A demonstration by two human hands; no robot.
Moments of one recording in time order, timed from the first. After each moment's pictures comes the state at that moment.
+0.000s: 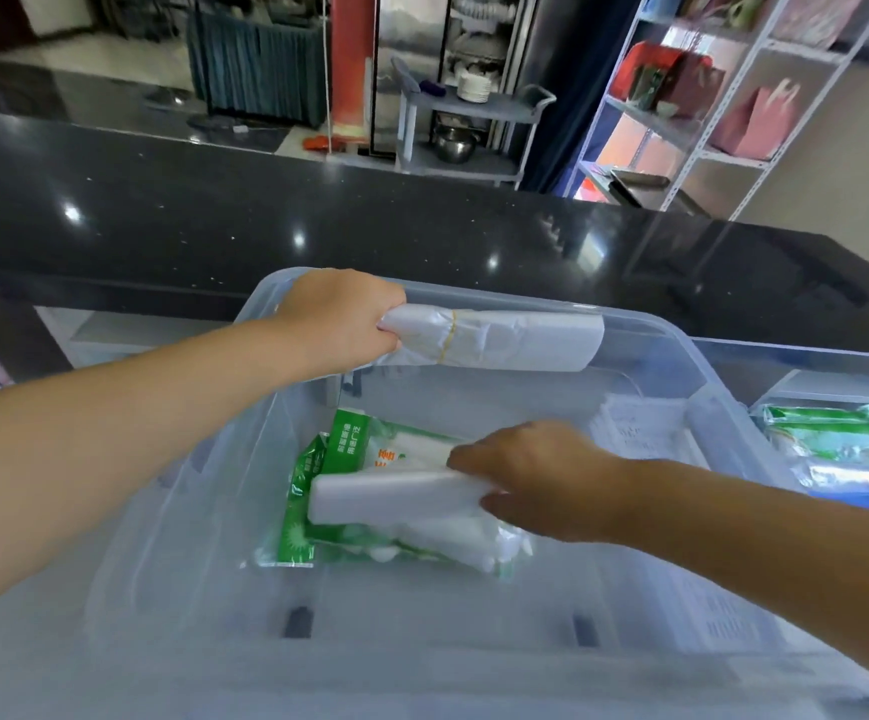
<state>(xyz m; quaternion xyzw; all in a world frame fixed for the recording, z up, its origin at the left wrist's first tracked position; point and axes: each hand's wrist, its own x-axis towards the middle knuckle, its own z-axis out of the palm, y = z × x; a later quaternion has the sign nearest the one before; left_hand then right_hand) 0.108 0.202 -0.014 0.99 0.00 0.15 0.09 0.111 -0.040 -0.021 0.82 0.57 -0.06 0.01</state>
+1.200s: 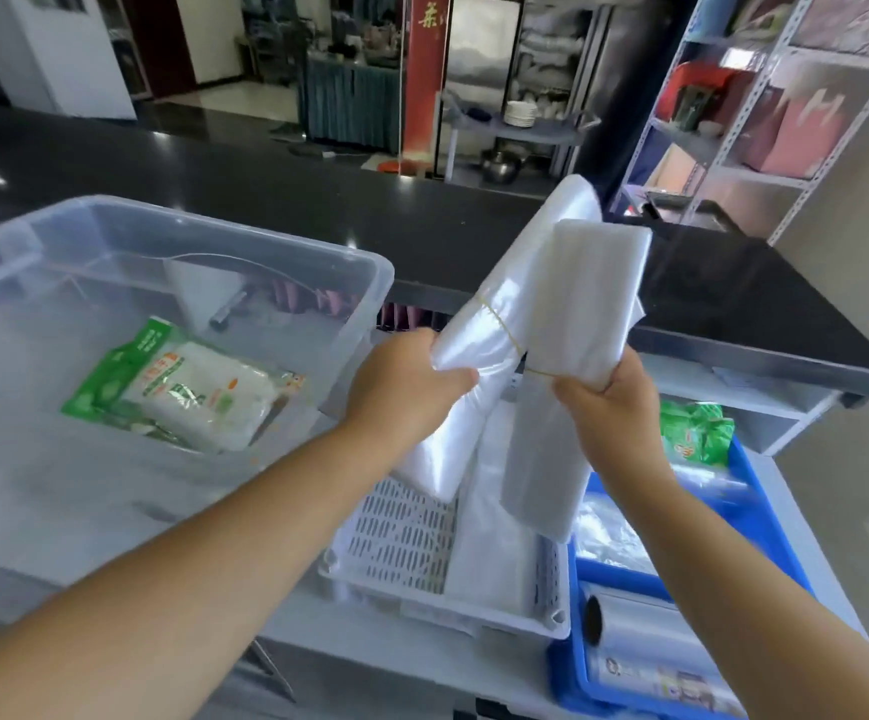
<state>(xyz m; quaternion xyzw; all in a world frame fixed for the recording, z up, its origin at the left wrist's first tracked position) 0.181 -0.272 -0.027 0.84 0.27 0.21 0.41 0.284 -0.432 -0.033 0.79 0.20 0.01 -0.57</state>
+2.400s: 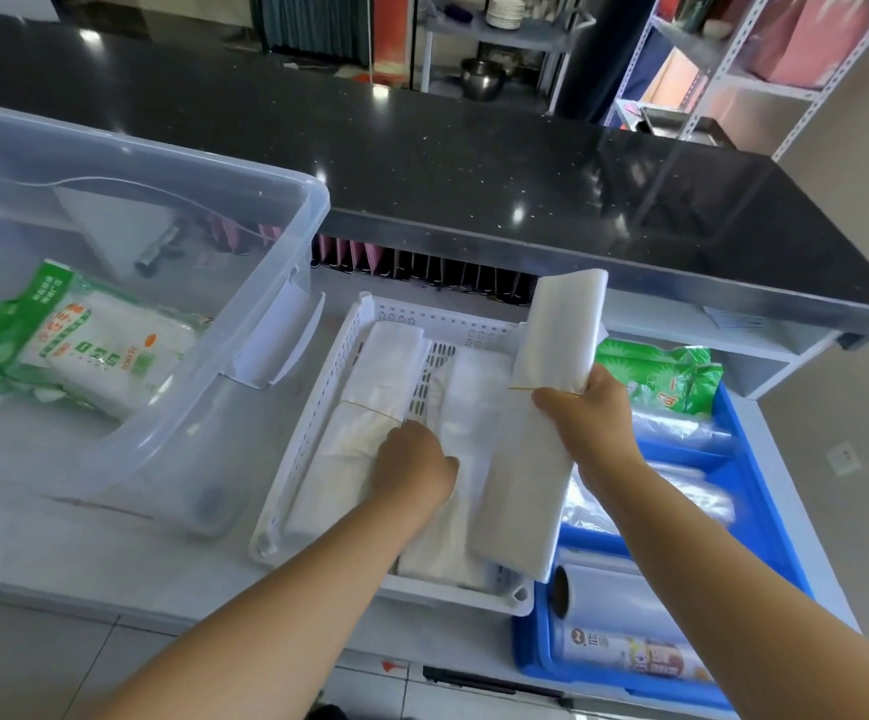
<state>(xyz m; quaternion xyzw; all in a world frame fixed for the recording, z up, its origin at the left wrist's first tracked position) 0.240 -0.329 -0.183 0.86 0.39 -0.04 0.33 0.346 -0.453 -0.124 0.81 0.07 -0.12 -0.57</state>
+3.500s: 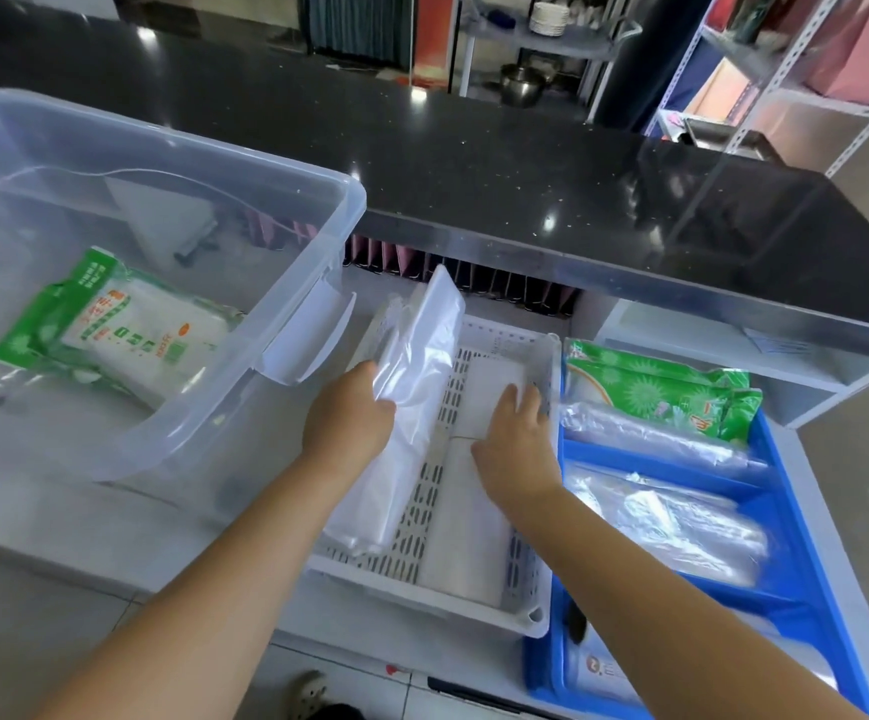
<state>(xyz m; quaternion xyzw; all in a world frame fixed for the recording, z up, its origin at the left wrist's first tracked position) 0.208 -0.252 -0.152 0.85 0.37 0.15 0.33 0.309 -0.396 -0.171 0.95 0.31 -0.07 -0.07</state>
